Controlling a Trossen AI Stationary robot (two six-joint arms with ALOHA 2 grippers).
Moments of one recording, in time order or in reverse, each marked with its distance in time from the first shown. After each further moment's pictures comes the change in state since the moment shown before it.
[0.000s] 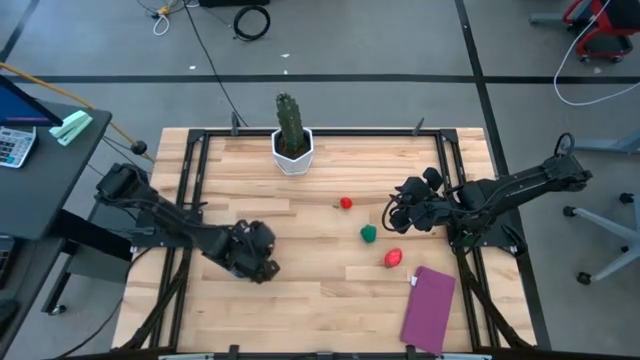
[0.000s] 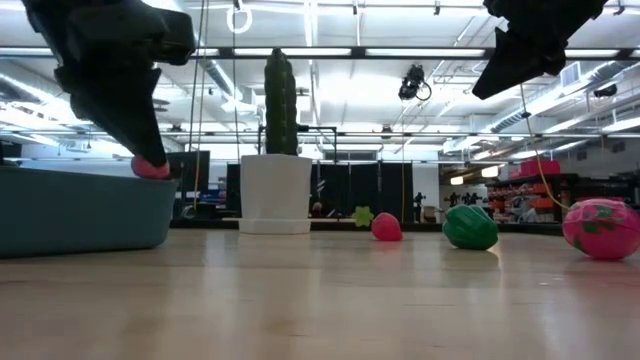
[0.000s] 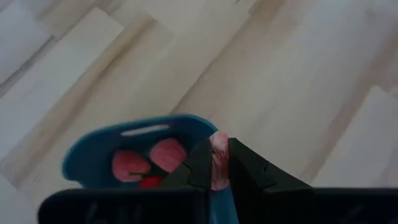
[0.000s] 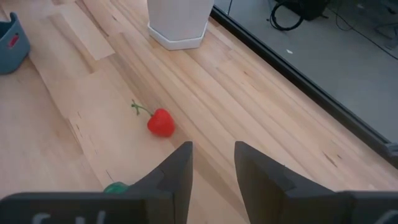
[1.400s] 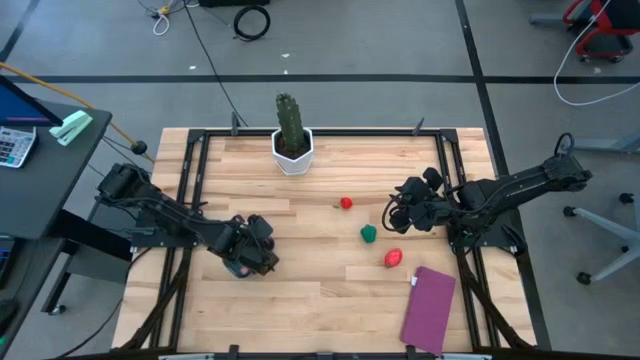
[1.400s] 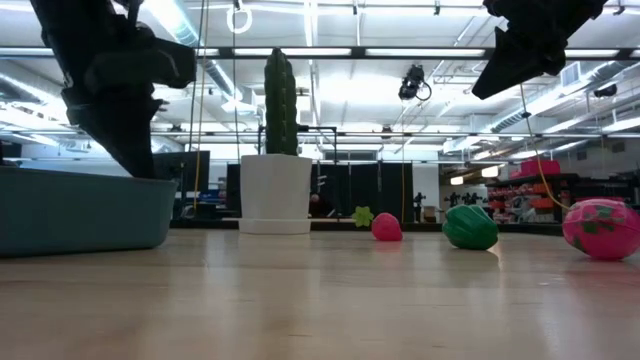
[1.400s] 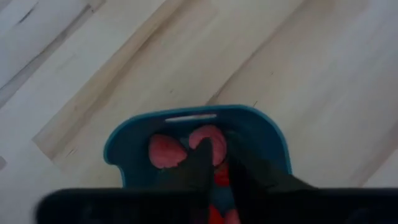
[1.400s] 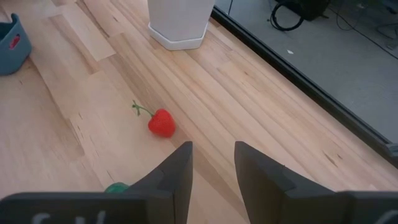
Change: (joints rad) left arm 0.062 0.010 -0.010 -0.091 0.056 -0.047; right arm 0.000 0.000 0.000 0.003 -0.001 -0.001
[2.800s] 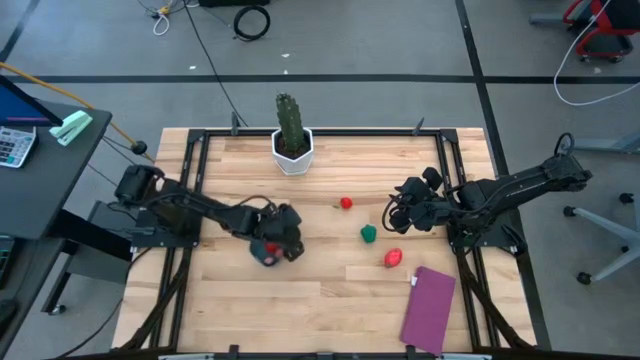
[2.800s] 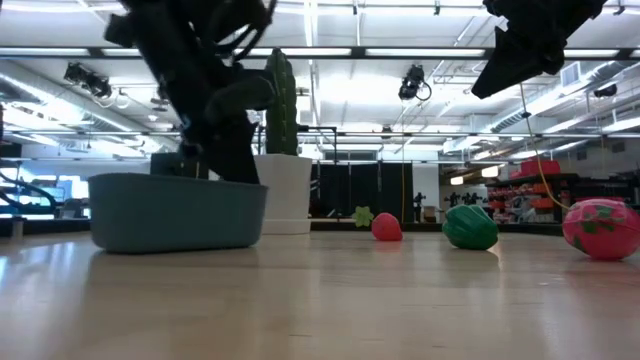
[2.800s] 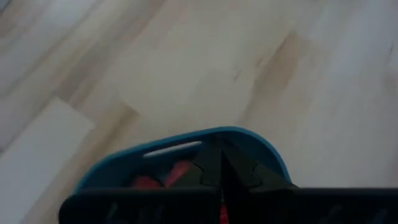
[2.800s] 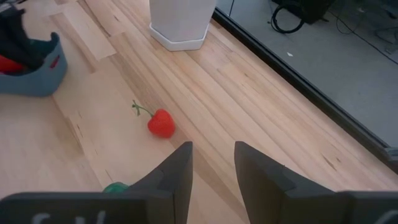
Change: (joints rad) left arm 0.229 0.131 0.000 0.458 0.072 0.441; right arm 0.000 0.000 0.000 0.005 0.001 -0.021
